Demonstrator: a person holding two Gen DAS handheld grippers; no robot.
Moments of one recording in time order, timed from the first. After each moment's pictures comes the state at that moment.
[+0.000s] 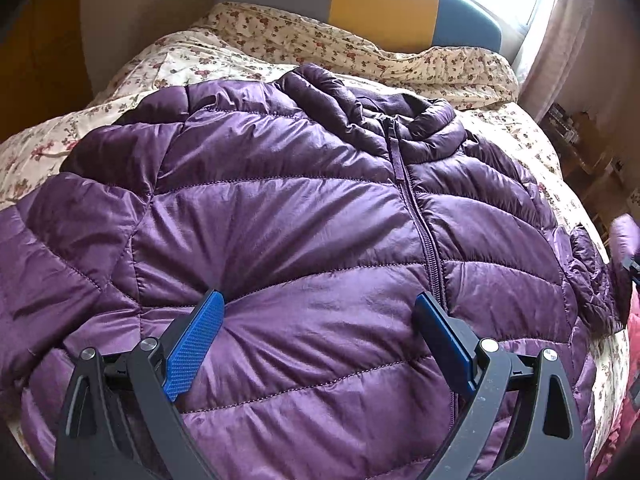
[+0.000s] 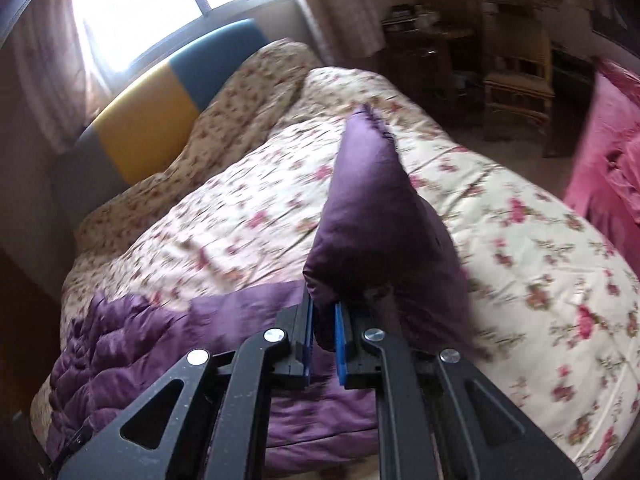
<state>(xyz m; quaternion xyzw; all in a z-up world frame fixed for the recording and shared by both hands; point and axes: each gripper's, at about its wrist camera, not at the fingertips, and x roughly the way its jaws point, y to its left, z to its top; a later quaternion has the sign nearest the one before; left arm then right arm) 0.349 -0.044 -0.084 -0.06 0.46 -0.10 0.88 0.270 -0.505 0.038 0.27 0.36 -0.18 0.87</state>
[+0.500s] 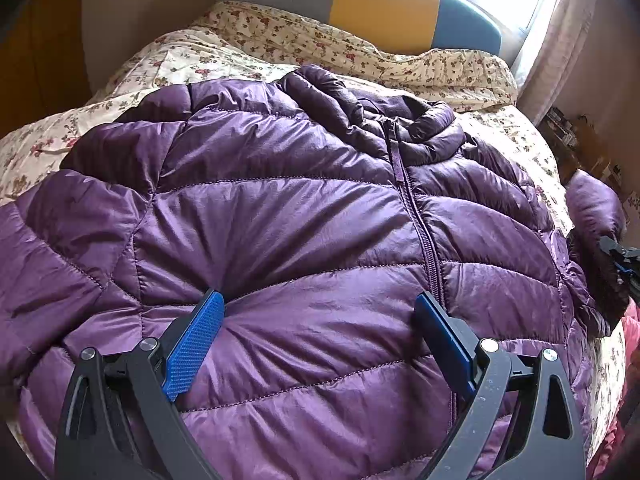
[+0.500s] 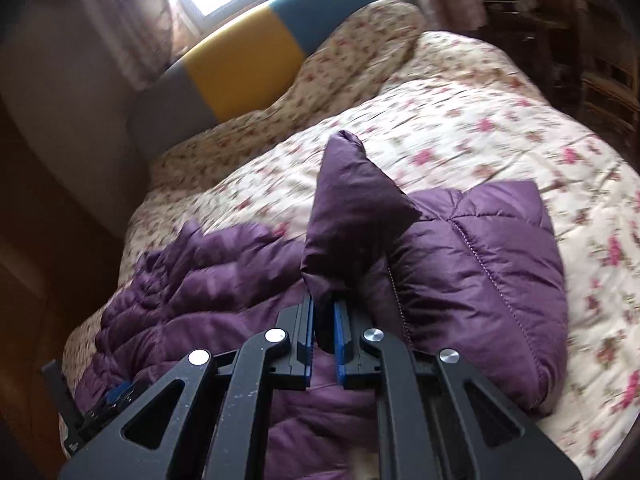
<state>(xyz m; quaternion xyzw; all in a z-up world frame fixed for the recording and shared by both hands) 0.350 -0.041 -0.083 -0.06 0.46 -0.10 0.88 0.317 -0.389 0.030 0.26 0.40 -0.01 0.88</state>
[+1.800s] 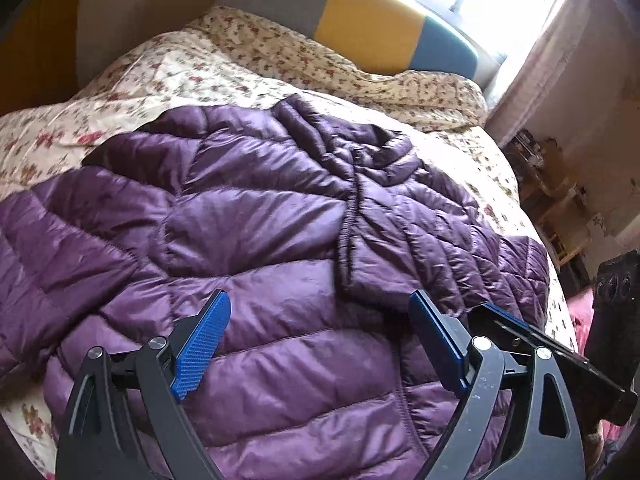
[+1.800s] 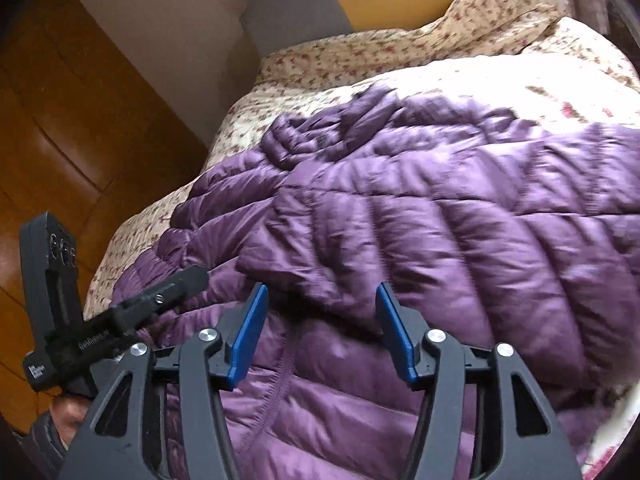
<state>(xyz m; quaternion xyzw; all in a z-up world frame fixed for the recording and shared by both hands) 0.319 -0.022 -0.038 -0.12 0.45 -0.16 0.87 0.301 -0.230 0.018 0.20 0.45 0.14 0.86</state>
